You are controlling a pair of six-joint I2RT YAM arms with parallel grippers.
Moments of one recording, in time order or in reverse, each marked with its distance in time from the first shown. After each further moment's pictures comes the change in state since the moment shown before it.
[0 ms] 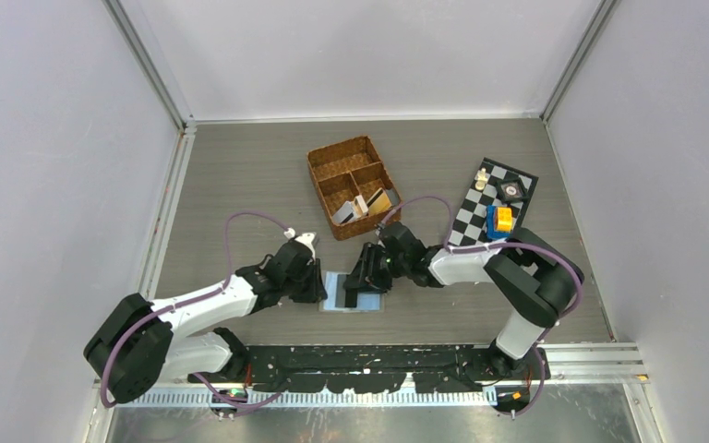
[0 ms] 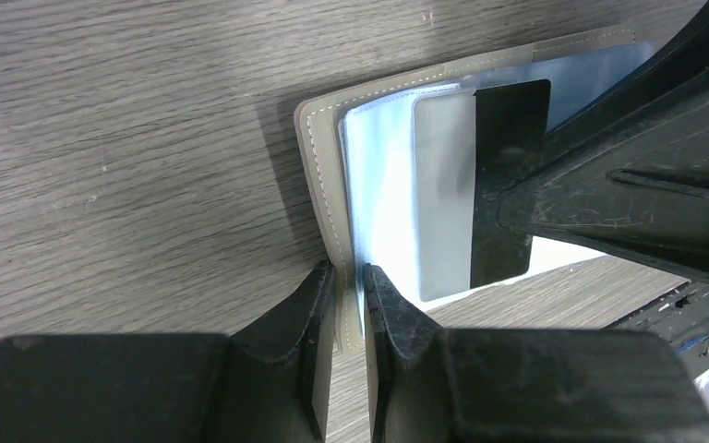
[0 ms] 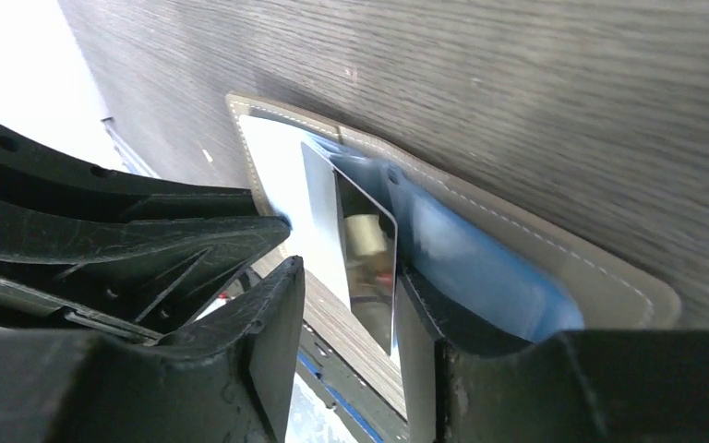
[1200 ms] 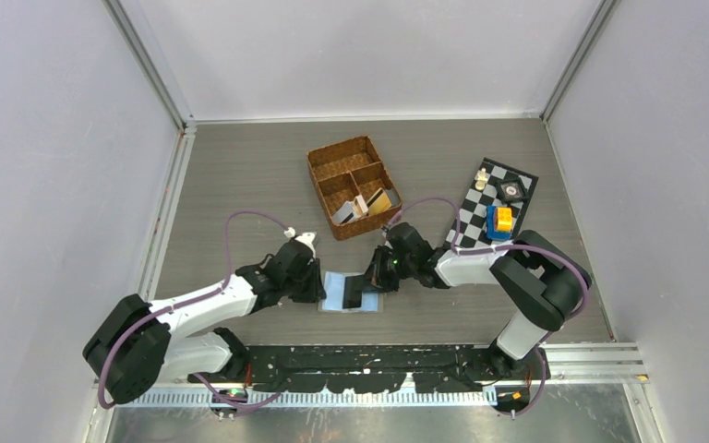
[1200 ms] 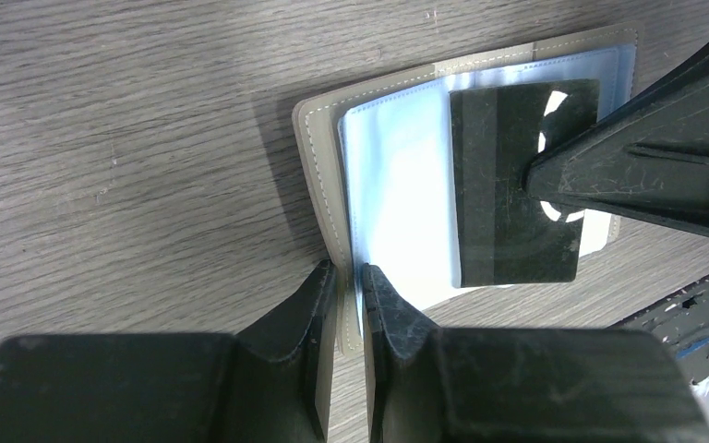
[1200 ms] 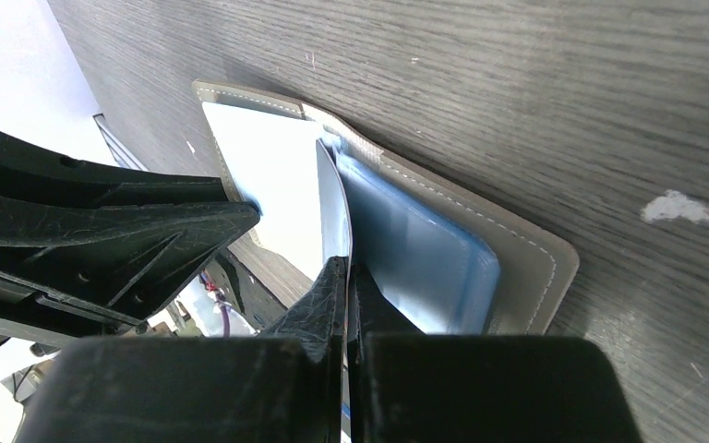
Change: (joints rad) left arm -0.013 -0.007 0.014 -0.025 -0.016 0.002; right arm -0.022 -0.055 -0.043 -0.048 -0.009 -0.041
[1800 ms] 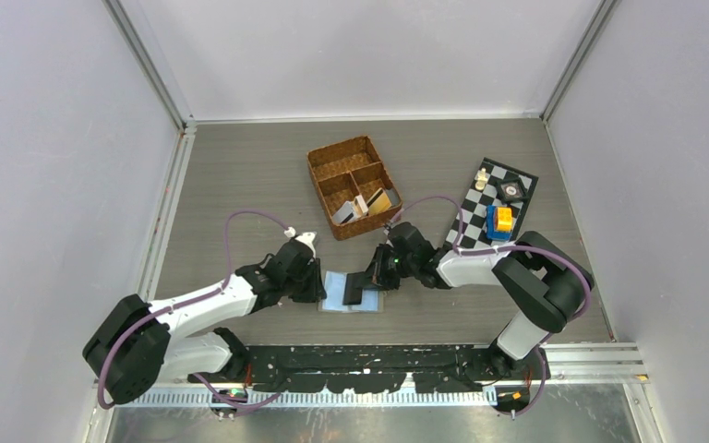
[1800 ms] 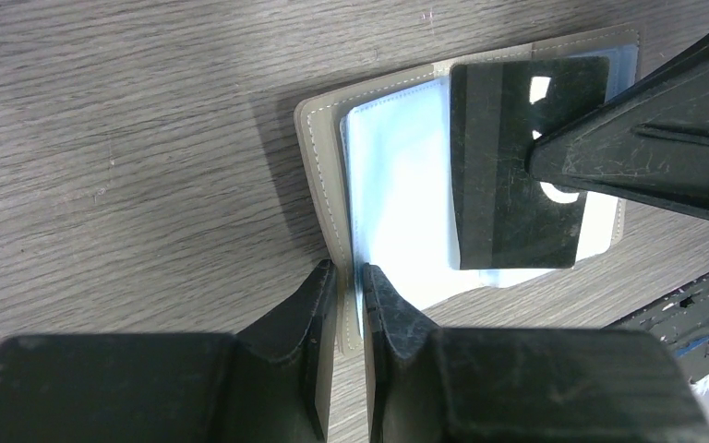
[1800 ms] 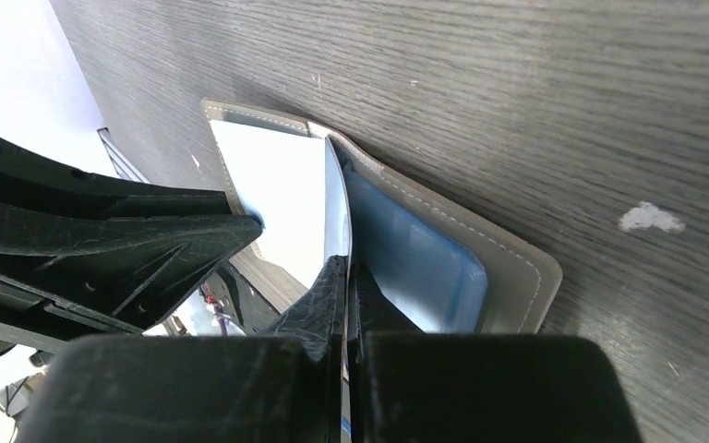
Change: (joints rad) left arm -0.004 -0.002 0.004 -0.006 -0.001 0.000; right arm -0.006 -0.009 -0.013 0.037 0.031 -0.004
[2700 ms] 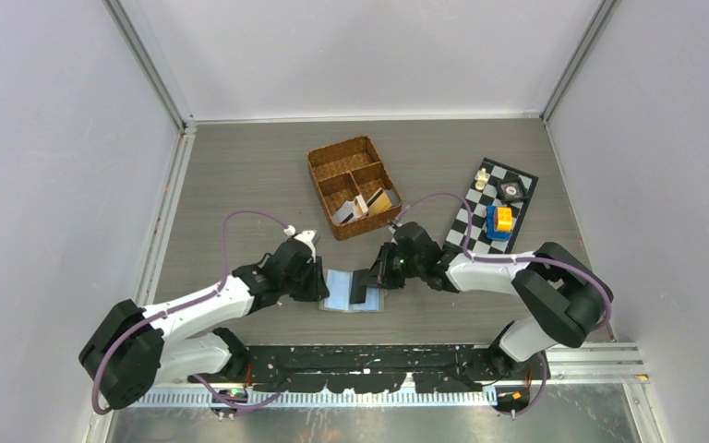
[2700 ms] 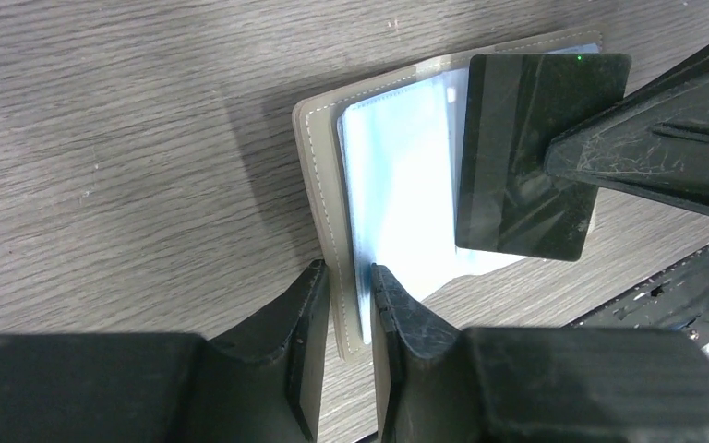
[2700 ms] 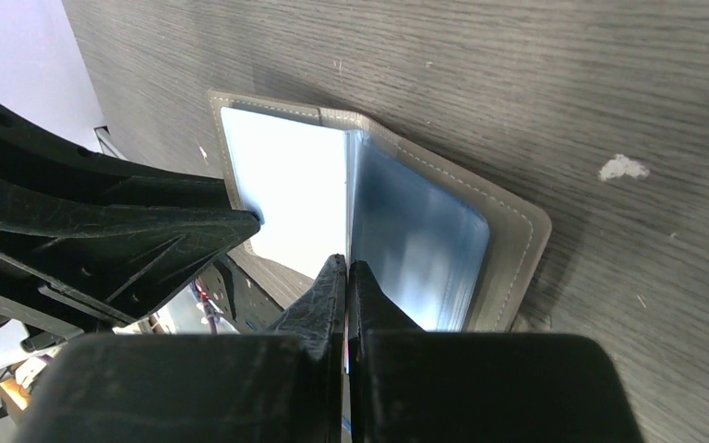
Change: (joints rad) left arm -0.002 -0.038 0.009 -0.007 0.022 -0.006; right arm 0.000 -0.123 -0.024 -0.073 0.044 -0.043
